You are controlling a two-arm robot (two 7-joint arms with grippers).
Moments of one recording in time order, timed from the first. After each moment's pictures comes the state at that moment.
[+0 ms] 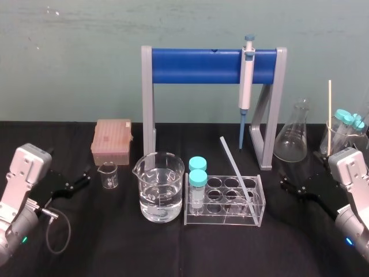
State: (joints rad) left arm -0.20 0.60 0.45 -1.41 -0.25 -0.12 0.03; right arm 0.20 0.60 -0.45 -1.41 0.25 -0.12 -0.03
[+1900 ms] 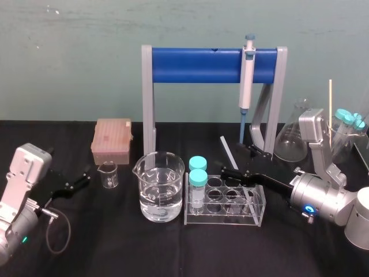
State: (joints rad) left arm -0.20 0.60 0.45 -1.41 -0.25 -0.12 0.03; right arm 0.45 0.42 -0.46 -1.17 0.53 -0.02 0.62
